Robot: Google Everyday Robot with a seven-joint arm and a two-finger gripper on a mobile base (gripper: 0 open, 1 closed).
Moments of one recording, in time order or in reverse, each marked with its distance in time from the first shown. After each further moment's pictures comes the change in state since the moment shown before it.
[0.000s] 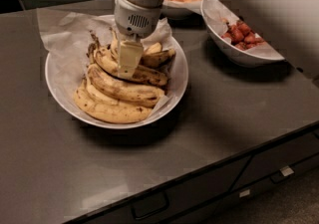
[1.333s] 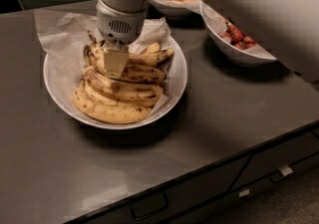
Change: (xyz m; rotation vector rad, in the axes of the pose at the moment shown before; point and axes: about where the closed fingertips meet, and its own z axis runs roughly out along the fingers) arm -0.029 0.025 0.004 0.000 0.022 0.018
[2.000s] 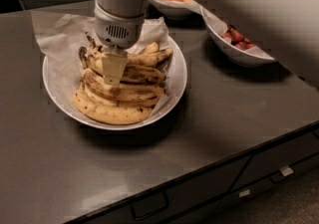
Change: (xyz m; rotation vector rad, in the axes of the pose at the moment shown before) arm 0.004 0.006 0.004 0.010 0.024 0.035
